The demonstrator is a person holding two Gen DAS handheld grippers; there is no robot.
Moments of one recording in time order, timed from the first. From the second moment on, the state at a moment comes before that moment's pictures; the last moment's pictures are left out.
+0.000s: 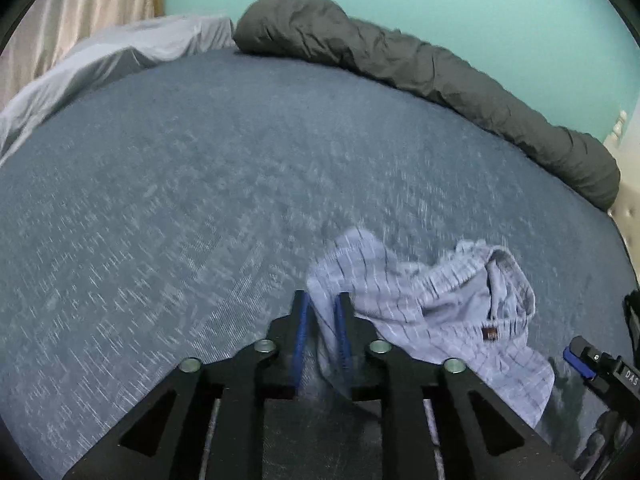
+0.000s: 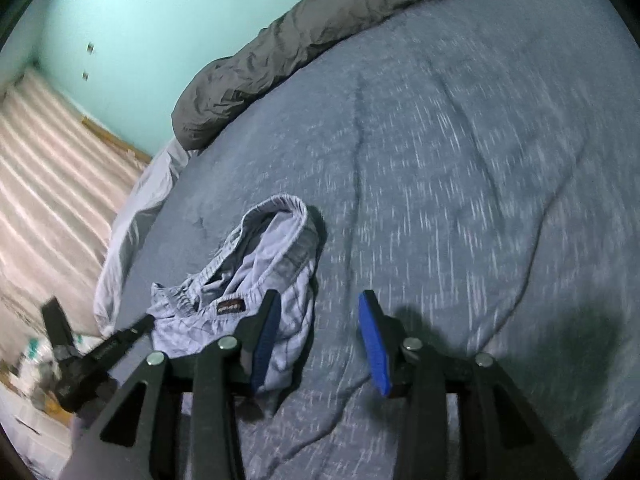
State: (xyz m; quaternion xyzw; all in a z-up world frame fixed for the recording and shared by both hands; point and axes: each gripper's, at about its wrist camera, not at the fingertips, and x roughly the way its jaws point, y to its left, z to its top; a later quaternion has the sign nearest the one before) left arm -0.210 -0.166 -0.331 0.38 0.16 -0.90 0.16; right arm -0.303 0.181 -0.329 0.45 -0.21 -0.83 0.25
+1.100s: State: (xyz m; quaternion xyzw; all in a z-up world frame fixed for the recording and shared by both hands) left arm -0.201 -0.147 -0.288 0.33 0.16 -0.93 0.06; right arm -0.303 0.152 -0.203 0.36 -0.01 -0.88 0.30
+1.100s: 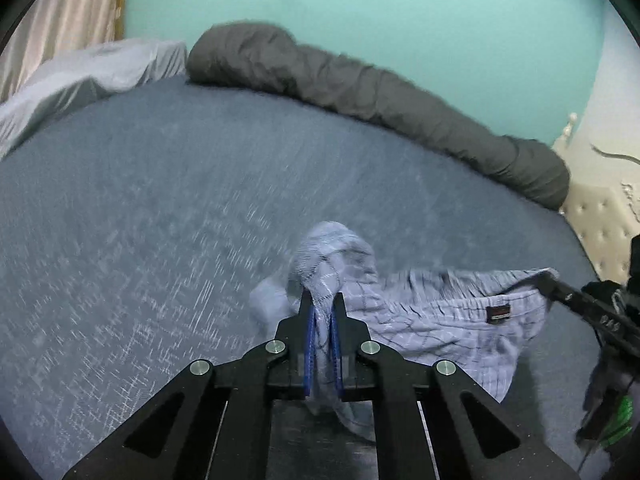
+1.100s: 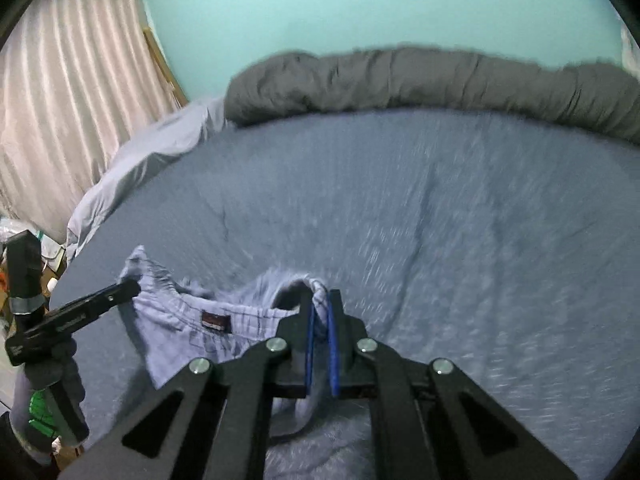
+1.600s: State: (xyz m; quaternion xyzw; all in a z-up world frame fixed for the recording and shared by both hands) left arm -0.182 -0.047 -0.160 0.24 0.17 -0.95 -0.08; right arm -0.217 0.250 -0.031 0.29 0.01 -0.93 0.24
